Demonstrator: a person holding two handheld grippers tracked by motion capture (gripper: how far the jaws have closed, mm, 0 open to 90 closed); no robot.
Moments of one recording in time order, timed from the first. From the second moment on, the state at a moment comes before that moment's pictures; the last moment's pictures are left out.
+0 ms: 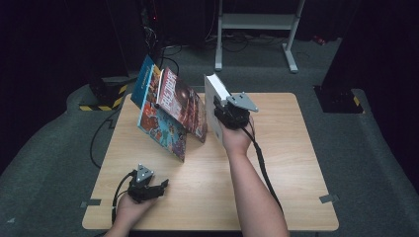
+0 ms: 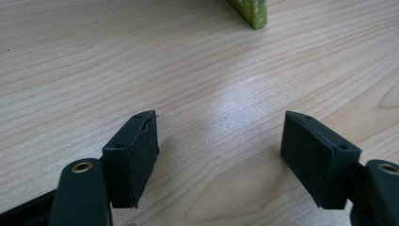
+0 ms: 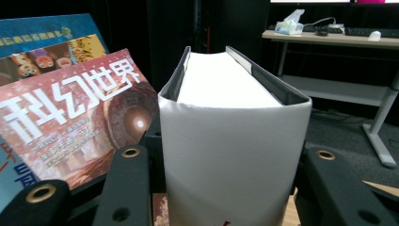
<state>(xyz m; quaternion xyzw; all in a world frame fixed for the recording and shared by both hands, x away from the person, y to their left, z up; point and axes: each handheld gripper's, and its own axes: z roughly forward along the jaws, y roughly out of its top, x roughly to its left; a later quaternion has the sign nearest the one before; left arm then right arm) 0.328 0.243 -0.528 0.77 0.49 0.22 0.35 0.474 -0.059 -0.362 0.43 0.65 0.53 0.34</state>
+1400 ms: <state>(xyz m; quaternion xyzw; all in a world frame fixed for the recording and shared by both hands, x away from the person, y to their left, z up) 0.328 0.244 -0.528 0.77 0.49 0.22 0.35 0.542 -0.030 -0.392 0.46 0.63 0.50 0.37</state>
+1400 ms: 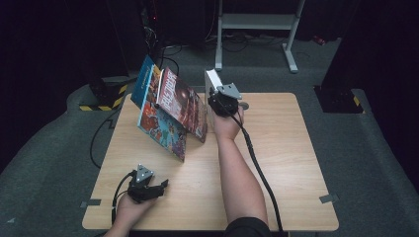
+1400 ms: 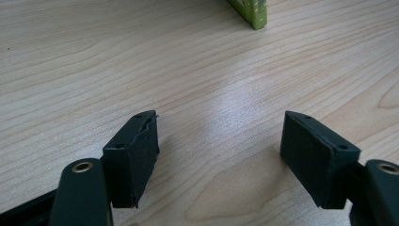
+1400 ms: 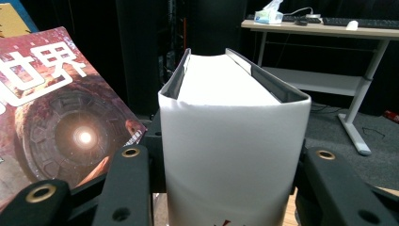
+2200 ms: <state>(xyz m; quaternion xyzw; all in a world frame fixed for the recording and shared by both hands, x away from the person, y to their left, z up) 0.327 0.243 -0.528 0.77 0.49 0.22 0.35 0.526 -0.037 -0.402 0.46 0.65 0.49 0.36</state>
